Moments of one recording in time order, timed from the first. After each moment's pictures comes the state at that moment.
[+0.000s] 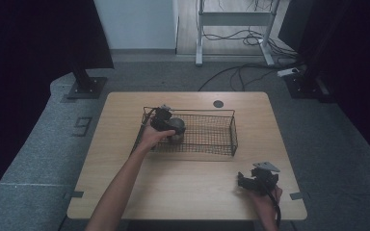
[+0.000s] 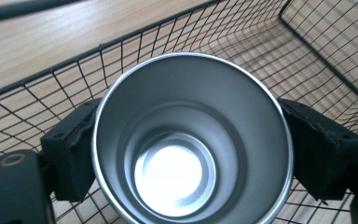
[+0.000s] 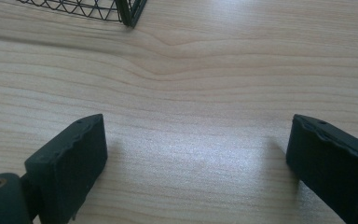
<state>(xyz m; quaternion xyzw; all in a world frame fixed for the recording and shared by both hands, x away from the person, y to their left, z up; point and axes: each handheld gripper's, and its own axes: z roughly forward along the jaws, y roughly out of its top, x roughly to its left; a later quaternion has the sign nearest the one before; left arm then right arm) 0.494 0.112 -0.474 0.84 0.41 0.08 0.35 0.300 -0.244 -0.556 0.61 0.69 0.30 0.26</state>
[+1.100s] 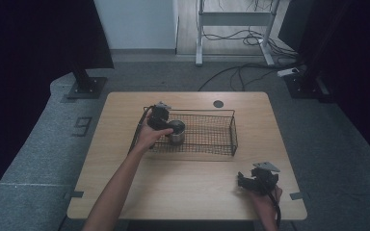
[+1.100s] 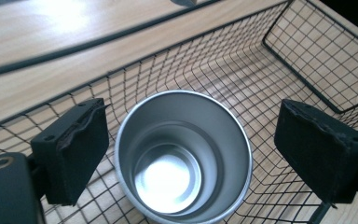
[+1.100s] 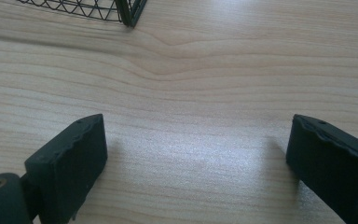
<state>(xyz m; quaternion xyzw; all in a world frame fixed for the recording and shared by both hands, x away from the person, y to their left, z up) 0.481 0.122 -0.451 0.82 0.41 0.10 0.39 0.300 -0.244 -0.556 0.61 0.69 0.30 0.26</state>
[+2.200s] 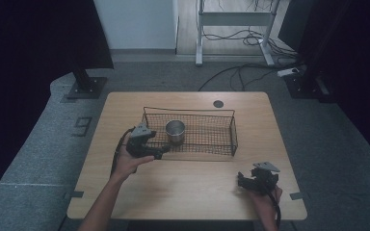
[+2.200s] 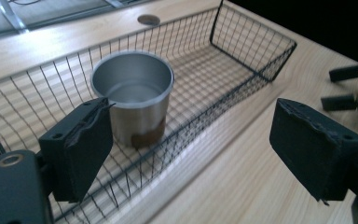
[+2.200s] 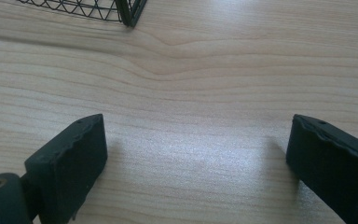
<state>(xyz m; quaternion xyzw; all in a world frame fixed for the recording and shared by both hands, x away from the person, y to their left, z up) 0.369 0.173 -0.447 0.81 0.34 0.14 0.46 0.300 -0.244 -0.556 0.61 0.69 0.30 0.26</state>
